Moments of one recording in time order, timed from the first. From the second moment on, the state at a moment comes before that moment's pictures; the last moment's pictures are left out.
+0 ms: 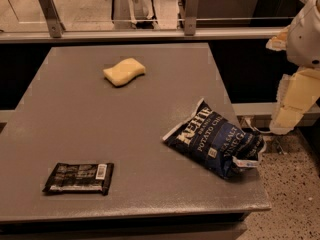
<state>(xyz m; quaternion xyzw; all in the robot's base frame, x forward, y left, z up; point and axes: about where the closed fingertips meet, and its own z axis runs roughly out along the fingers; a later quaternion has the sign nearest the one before) 0.438 -0.217 0.976 -0.60 0.78 -0.03 0.16</state>
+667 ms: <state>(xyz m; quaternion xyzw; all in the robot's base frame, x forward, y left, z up) 0.441 -0.212 0.959 -0.60 0.79 -0.03 0.16</state>
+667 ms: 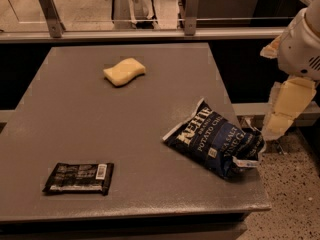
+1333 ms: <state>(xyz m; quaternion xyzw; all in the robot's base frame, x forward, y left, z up) 0.408 -0.201 0.891 -0.57 0.81 0.00 0.12</state>
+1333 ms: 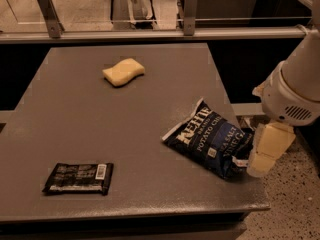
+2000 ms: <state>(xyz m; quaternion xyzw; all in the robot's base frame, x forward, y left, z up) 0.406 -0.201 0.890 -0.57 0.81 0.00 0.12</state>
